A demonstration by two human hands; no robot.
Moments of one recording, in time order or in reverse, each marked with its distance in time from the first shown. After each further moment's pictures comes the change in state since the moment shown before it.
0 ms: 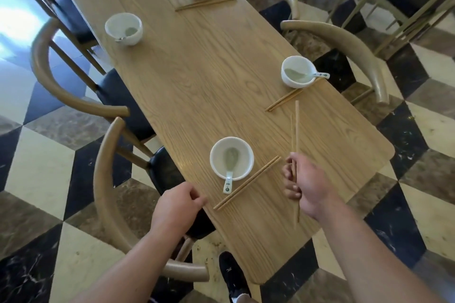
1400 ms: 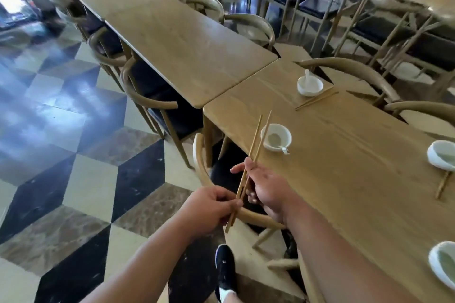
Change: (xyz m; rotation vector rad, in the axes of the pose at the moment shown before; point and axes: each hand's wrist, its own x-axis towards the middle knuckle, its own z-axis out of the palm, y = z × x) left_hand 0.210 -0.193 -0.525 -0.311 -0.305 0.285; right_hand -0.010 -0.098 0.656 -0.158 -0.296 -0.325
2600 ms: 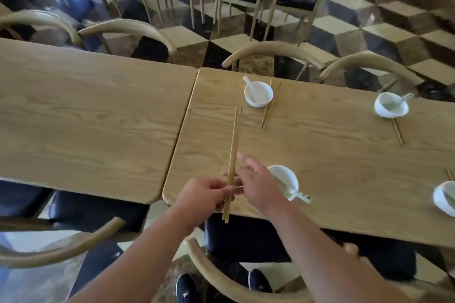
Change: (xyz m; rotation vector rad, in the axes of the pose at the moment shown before) left_hand 0.350 0.162 -0.163 0.181 -0.506 0.068; right_hand 0.269 -0.127 0.008 0.116 0.707 0.036
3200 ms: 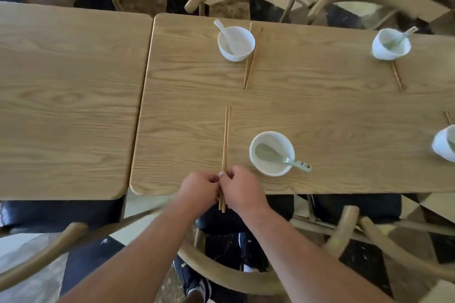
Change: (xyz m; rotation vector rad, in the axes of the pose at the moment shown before) left_hand 0.105 -0.084 0.039 0.314 -0.045 -0.126; right_hand 0.045 0.116 0.029 -0.424 0.218 0.338
